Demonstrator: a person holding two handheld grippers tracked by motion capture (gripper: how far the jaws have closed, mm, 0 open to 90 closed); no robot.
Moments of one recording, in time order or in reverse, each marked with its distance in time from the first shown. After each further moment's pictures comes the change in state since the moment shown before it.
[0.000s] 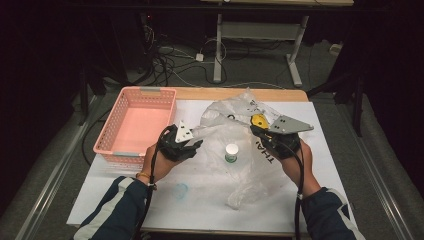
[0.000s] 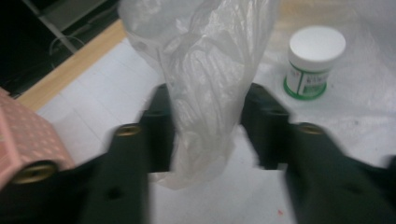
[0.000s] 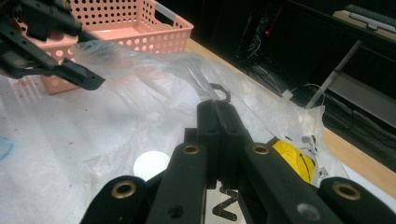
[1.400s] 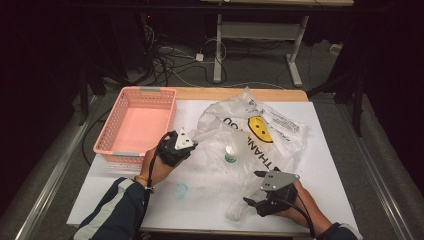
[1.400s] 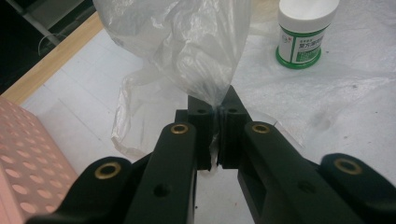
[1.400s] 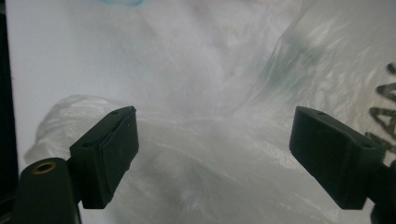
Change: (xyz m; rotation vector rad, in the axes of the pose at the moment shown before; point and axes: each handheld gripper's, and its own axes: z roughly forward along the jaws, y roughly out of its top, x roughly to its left) left arm -0.003 -0.015 0.002 0.013 -0.004 0.048; right arm 0.073 -0.085 -0.022 0.239 0.271 -0.162
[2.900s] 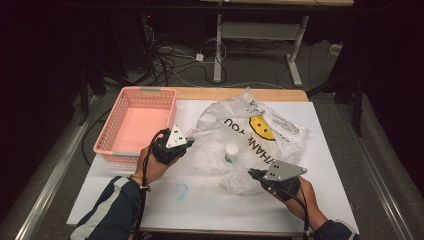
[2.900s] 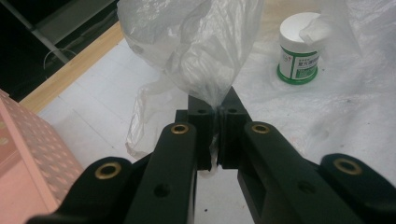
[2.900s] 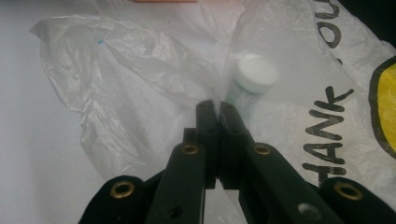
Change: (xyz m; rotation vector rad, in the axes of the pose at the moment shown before) left arm 0.009 -0.003 -0.014 -0.079 -0.004 -0.016; right arm -0.018 0.012 -0.011 -0.116 -0.110 0.009
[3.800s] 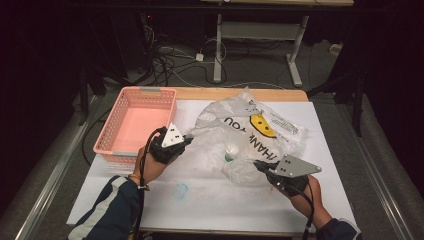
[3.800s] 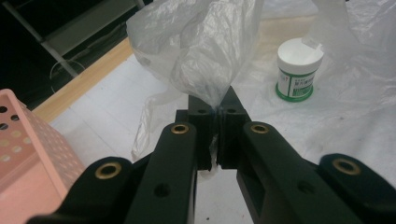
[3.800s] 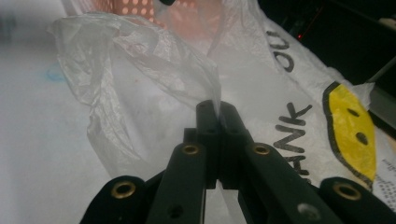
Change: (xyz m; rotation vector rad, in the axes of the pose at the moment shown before) left arm 0.002 0.005 -0.013 -0.070 0.020 -0.006; right arm -0.011 0.010 -0.020 -0.118 -0.074 0.015
